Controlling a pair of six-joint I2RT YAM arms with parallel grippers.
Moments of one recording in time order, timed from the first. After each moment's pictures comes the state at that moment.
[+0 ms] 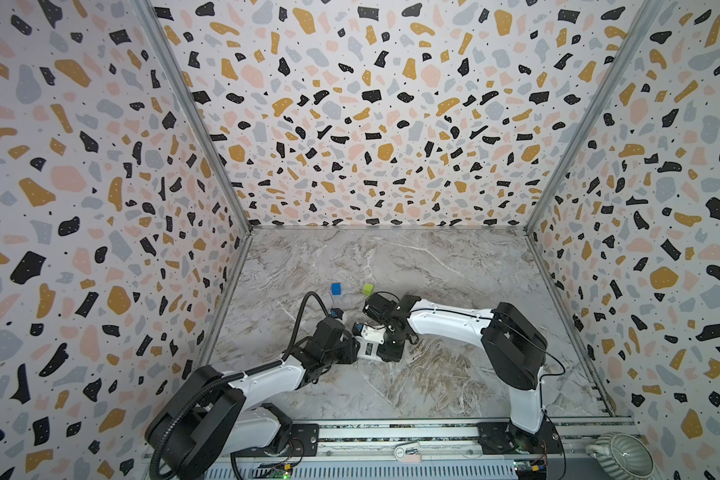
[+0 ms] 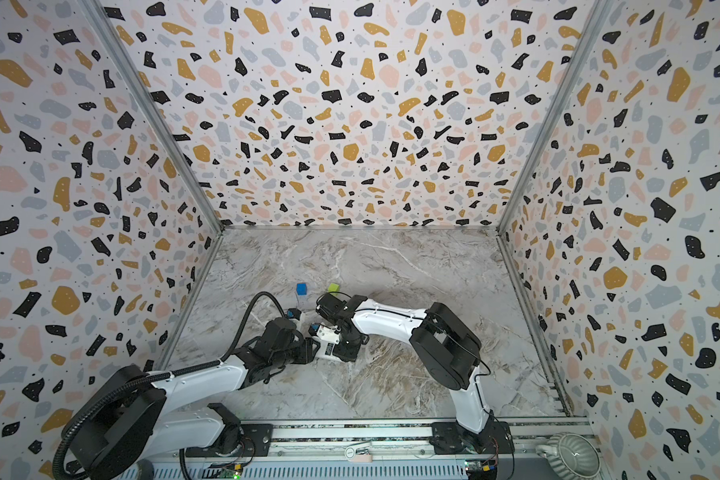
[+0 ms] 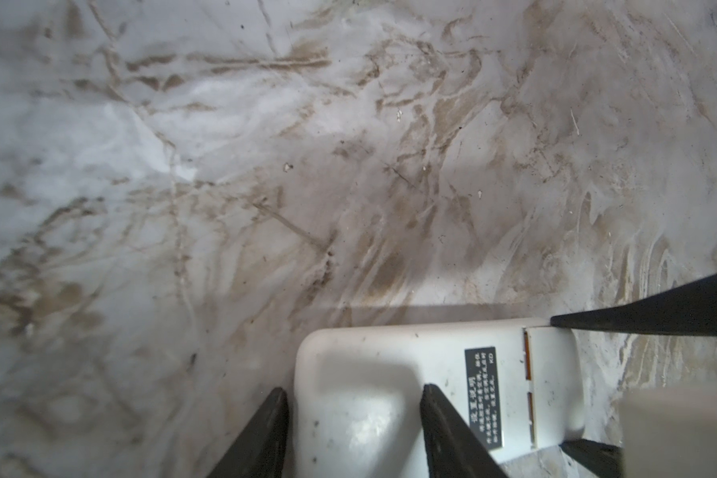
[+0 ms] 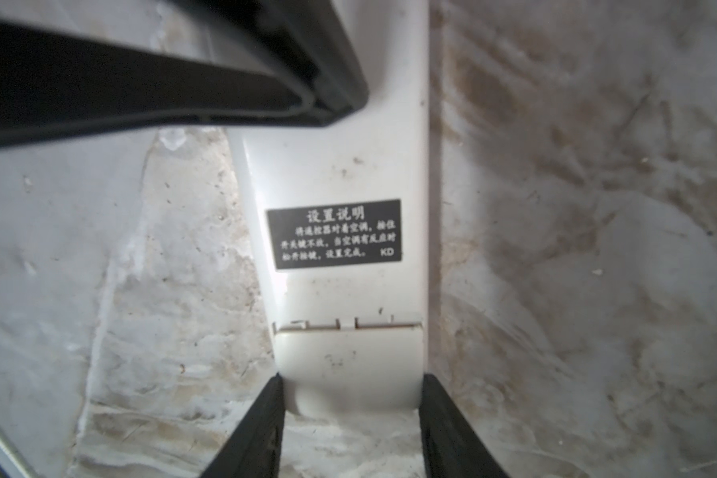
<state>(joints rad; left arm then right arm) -0.60 1.24 0.35 0.05 0.06 -0.53 0.99 1.97 1.40 -0.83 -0.10 -0.36</state>
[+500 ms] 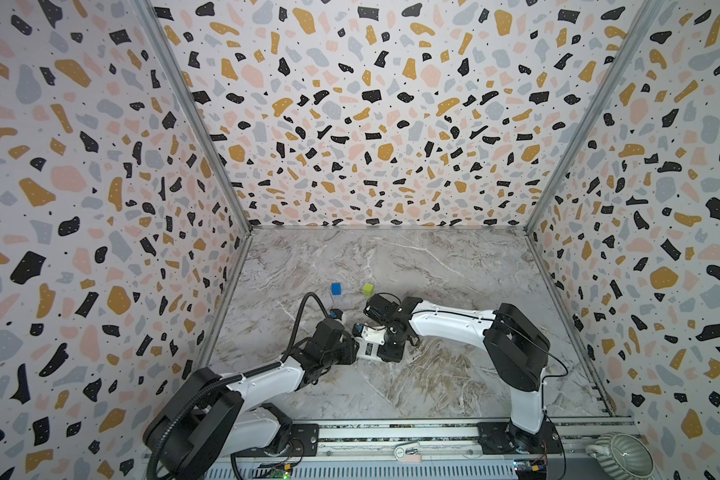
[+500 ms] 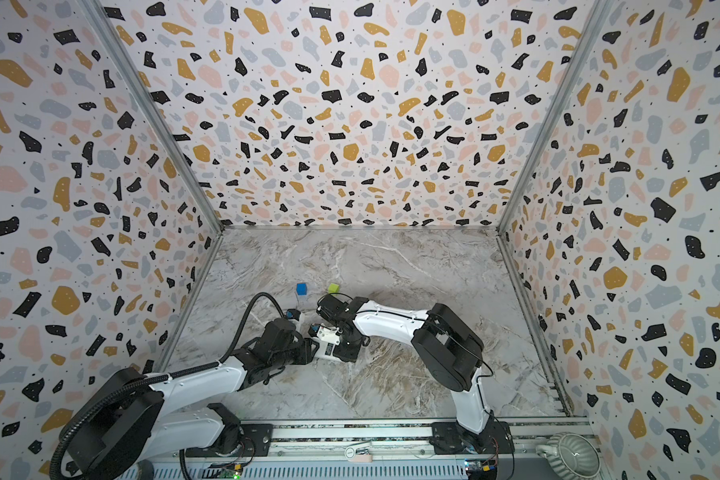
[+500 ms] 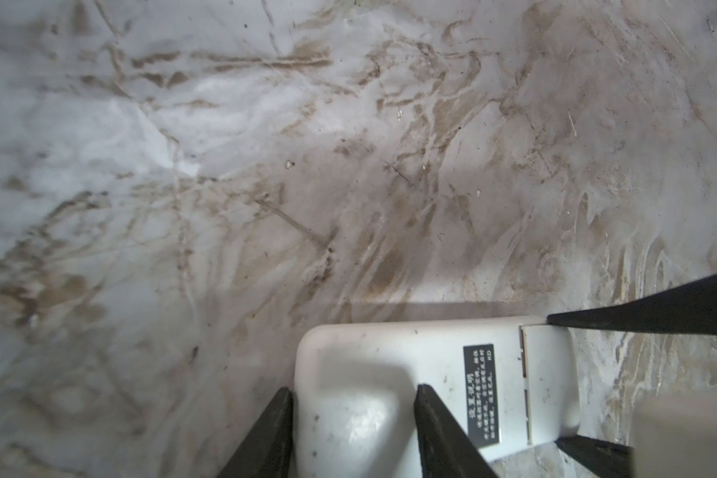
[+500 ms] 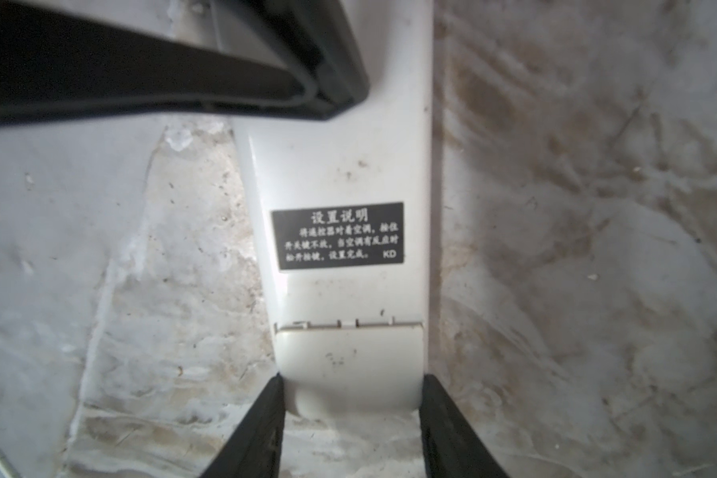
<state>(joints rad) -0.60 1.22 0.34 0.04 0.04 -0.54 0.99 1.95 1.37 -0.79 -0.10 -0.37</state>
